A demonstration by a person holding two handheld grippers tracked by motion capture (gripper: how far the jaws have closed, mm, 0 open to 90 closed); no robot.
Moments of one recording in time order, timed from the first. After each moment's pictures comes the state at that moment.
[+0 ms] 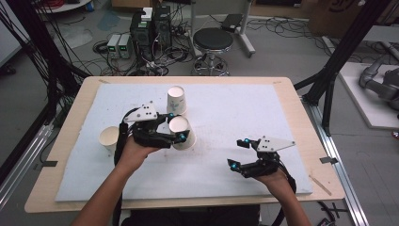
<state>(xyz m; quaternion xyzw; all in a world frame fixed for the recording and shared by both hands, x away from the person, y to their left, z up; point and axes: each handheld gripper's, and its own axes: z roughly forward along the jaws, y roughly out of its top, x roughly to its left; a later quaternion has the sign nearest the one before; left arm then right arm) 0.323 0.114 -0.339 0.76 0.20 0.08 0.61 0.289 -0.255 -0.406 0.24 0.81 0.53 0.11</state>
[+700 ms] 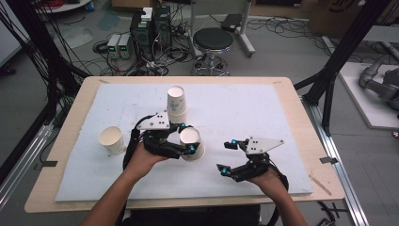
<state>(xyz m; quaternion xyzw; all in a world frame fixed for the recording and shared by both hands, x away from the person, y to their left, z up) 0.314 0.090 -0.349 0.78 0.16 0.05 0.60 0.286 -0.225 -0.396 0.17 0.82 0.53 0.09</state>
